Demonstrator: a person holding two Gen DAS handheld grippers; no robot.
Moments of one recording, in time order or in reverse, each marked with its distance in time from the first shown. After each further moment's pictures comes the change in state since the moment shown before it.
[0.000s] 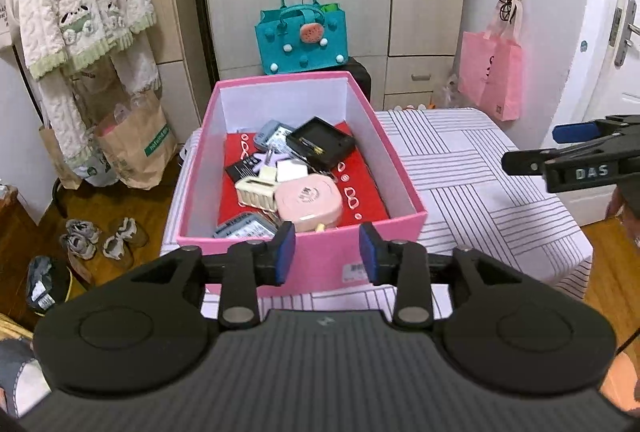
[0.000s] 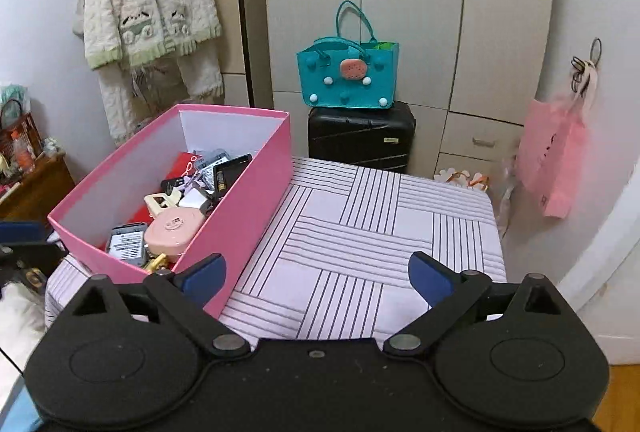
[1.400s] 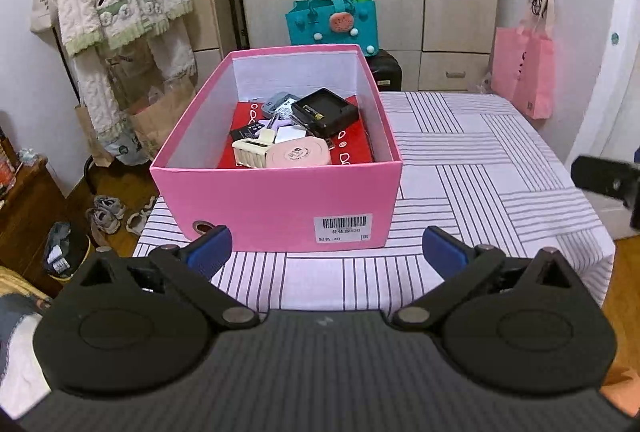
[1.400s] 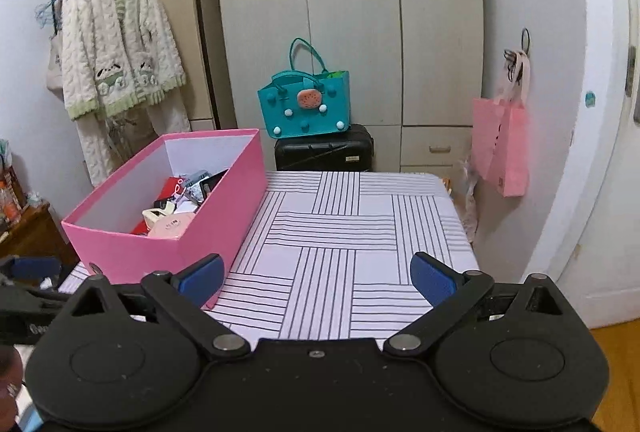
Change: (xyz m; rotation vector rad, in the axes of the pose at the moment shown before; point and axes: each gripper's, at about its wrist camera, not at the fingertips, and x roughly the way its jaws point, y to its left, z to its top) left arm 0.010 -0.059 -0.048 -0.045 -0.006 0.145; right arm -0.062 0.012 -0.070 0.134 -0.147 -0.106
